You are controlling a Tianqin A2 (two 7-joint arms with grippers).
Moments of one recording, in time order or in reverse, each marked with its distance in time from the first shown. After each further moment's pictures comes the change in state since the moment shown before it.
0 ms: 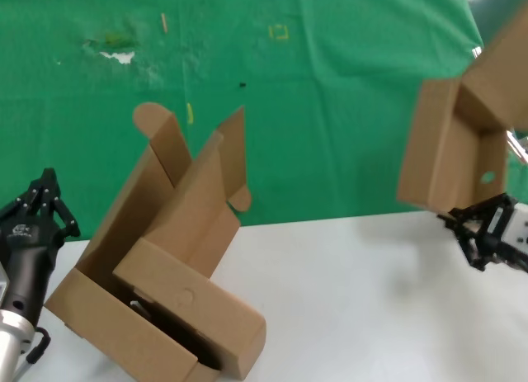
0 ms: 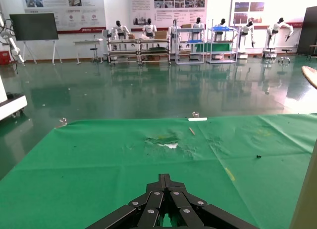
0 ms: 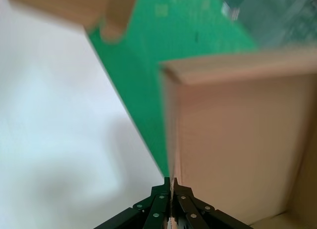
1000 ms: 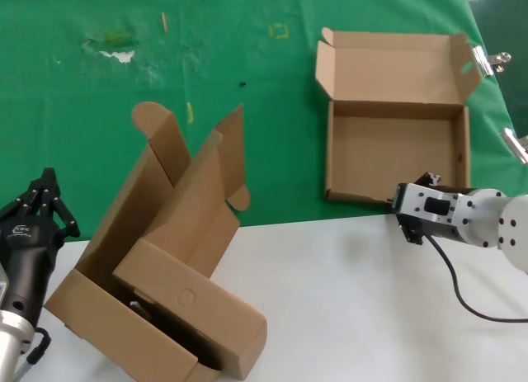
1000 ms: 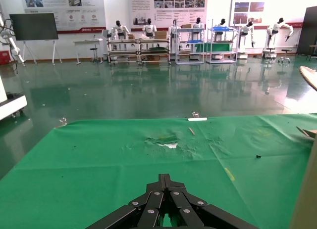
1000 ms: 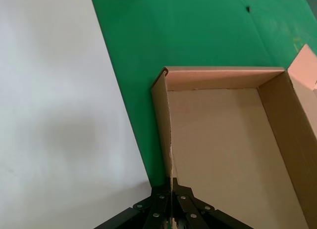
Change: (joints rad) left arm 0.000 0.000 0.000 0.000 0.000 0.000 0.000; right arm 0.431 -0.344 -0.189 -0.393 -0.511 -0.146 0.048
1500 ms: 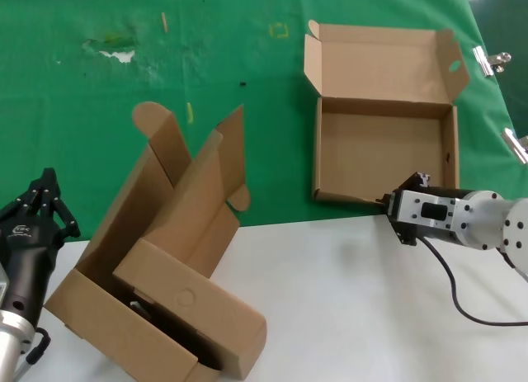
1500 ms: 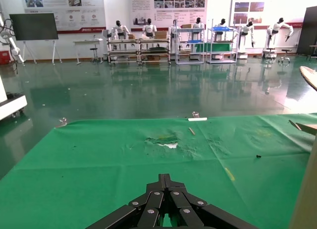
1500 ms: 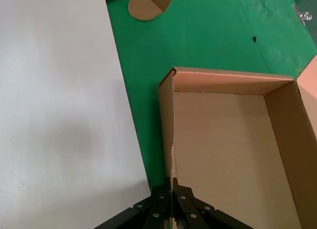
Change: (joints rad) left arm 0.000 0.000 0.000 0.000 0.000 0.000 0.000; right arm -0.010 0.019 -0.018 0.020 0.101 0.019 -0.127
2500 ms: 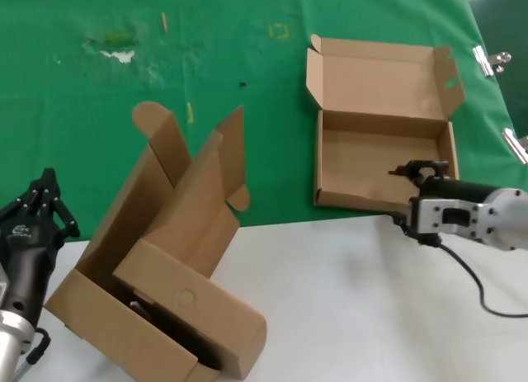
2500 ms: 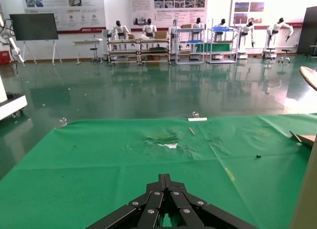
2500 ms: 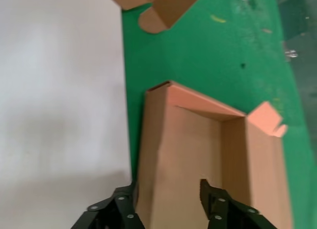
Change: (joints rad) left arm 0.000 0.000 0.000 0.000 0.000 0.000 0.000; right arm -0.089 0.103 0.023 0.193 0.050 0.012 -0.108
